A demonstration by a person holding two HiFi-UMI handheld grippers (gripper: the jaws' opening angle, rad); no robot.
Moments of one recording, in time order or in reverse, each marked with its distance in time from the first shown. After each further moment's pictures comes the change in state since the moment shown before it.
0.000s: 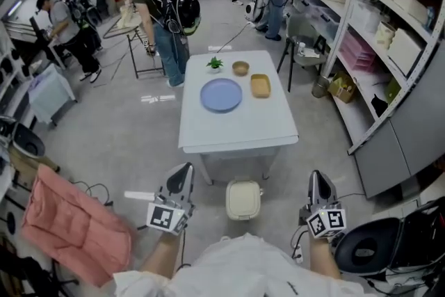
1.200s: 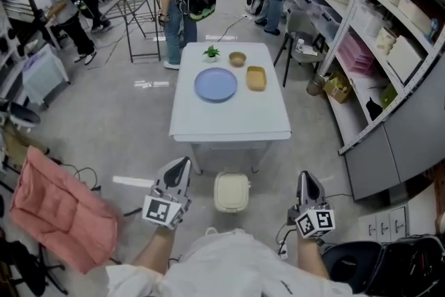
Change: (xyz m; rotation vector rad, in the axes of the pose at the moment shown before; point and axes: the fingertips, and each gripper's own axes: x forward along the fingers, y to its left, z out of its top) left arm 0.007 -0.019 -0.023 -0.042 0.038 0.016; right arm 0.000 -0.004 -0.019 0.002 0.059 0.034
